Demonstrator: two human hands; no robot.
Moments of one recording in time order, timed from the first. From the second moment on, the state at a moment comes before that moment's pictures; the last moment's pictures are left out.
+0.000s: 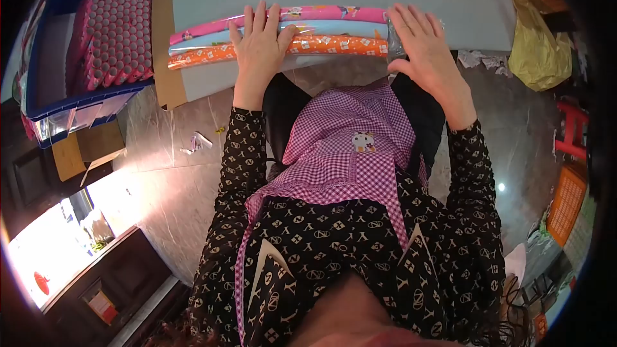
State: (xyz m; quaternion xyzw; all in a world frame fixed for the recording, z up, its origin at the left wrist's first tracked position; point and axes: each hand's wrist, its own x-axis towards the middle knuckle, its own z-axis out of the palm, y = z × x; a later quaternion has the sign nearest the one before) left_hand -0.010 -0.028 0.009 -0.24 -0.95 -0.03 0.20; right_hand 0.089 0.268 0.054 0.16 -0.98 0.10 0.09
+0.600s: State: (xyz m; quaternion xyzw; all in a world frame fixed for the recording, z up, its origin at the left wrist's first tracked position) left_hand -0.003 -0.037 0.020 -0.20 -0.94 -0.23 0.13; right_hand 0.083 0.272 0.030 0.03 -0.95 0.31 0.03
